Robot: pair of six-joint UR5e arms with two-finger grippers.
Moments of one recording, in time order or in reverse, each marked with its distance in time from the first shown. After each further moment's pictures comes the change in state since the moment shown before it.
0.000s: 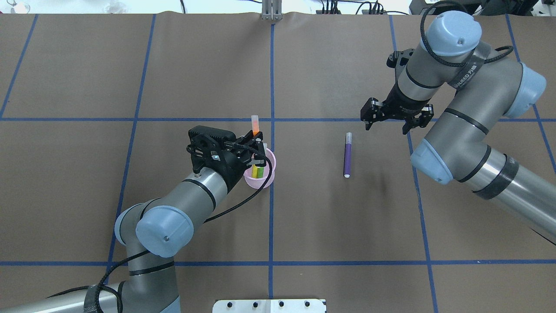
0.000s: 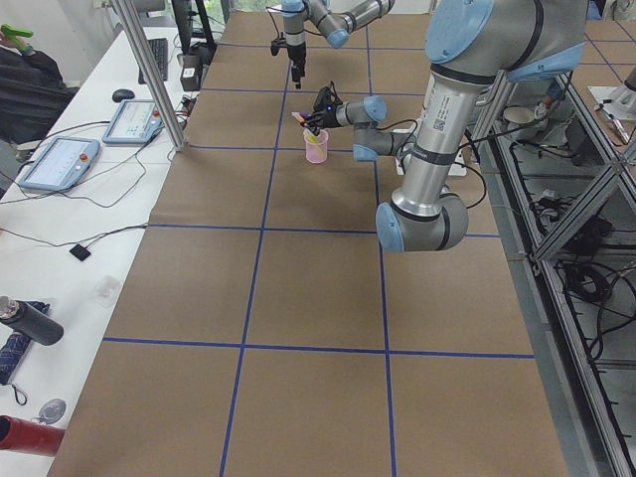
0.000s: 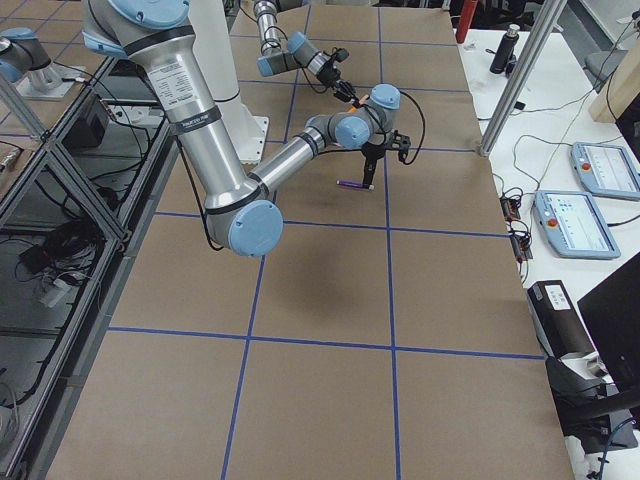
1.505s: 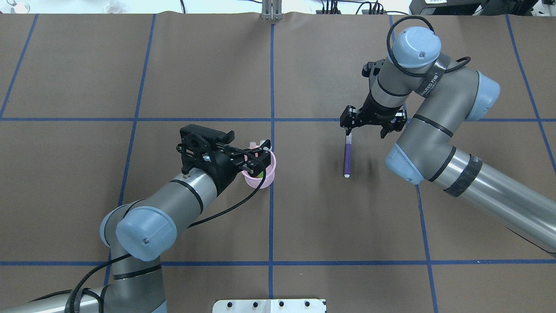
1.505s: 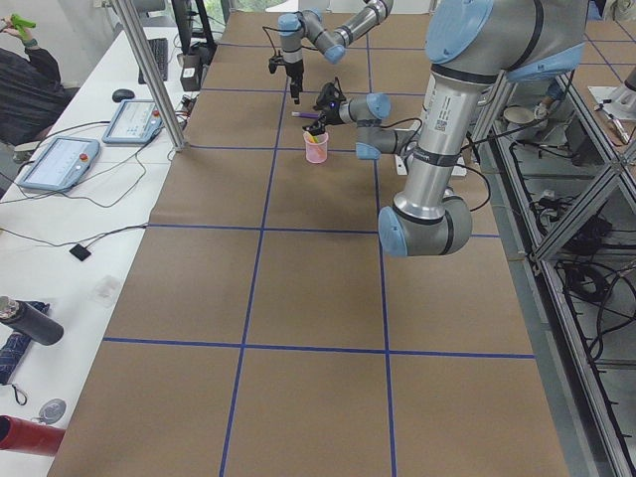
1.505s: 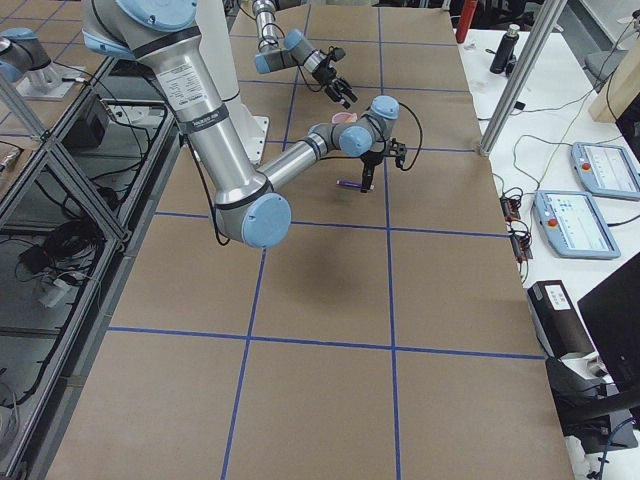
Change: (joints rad) left arm -0.009 0.062 -0.102 0.016 -0.047 0.065; right arm -0.050 0.084 -0.157 0.105 -0.012 0.013
